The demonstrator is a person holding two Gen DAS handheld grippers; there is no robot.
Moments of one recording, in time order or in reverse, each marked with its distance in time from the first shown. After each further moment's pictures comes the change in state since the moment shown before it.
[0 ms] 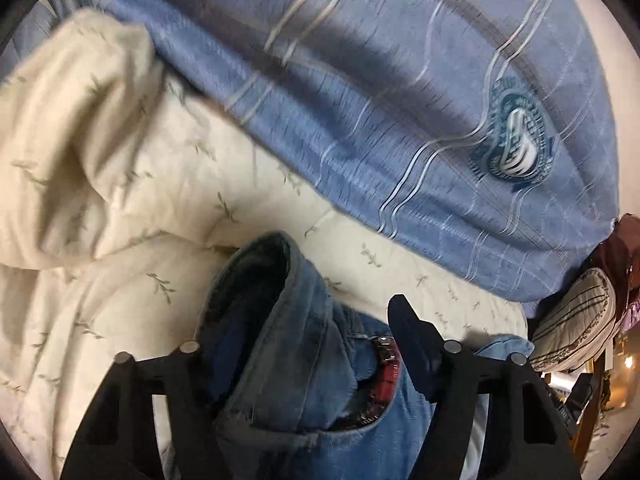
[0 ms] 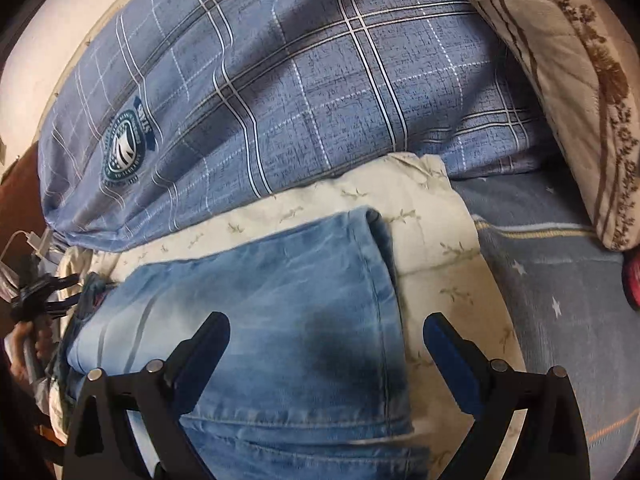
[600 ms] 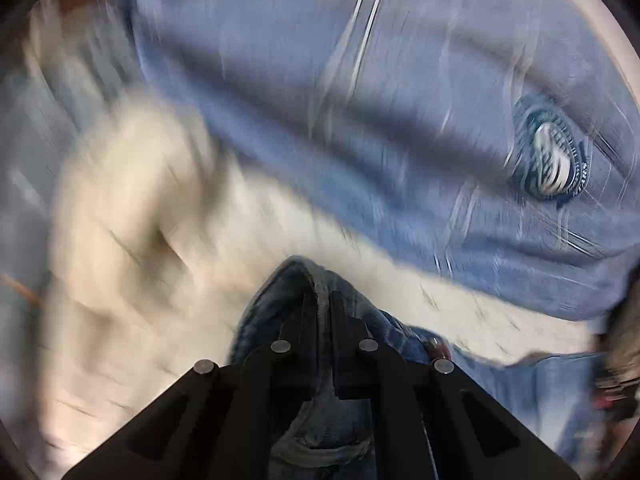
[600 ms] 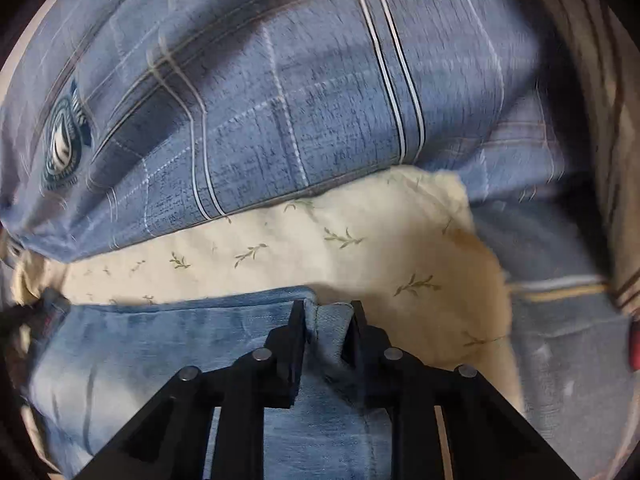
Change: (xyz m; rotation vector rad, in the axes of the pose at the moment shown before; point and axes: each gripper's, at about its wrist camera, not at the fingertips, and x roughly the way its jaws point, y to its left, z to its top) left arm -0.036 -0.026 -0.010 0.151 -0.349 0.326; right arm 0.050 0.025 0.045 -0.101 0.015 -0.237
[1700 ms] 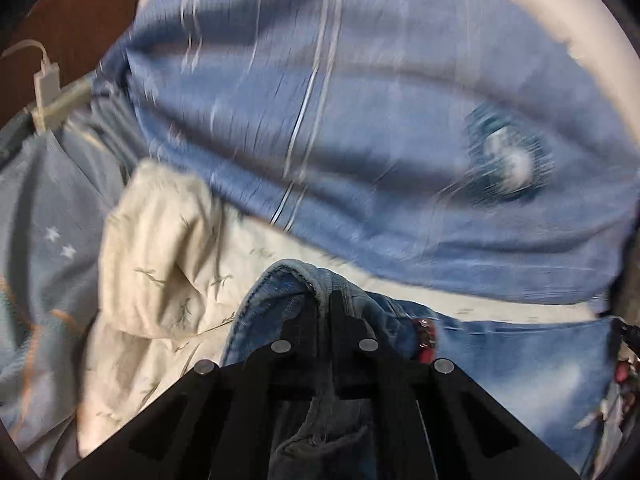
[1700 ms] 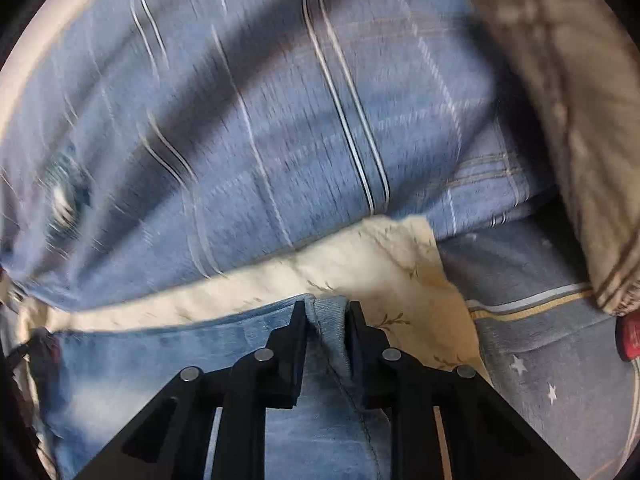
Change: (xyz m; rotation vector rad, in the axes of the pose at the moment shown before) left arm -0.054 0.002 -0.002 0.079 -0.065 -0.075; right arm -0.036 -0.029 0.002 0.190 -0.135 0.097
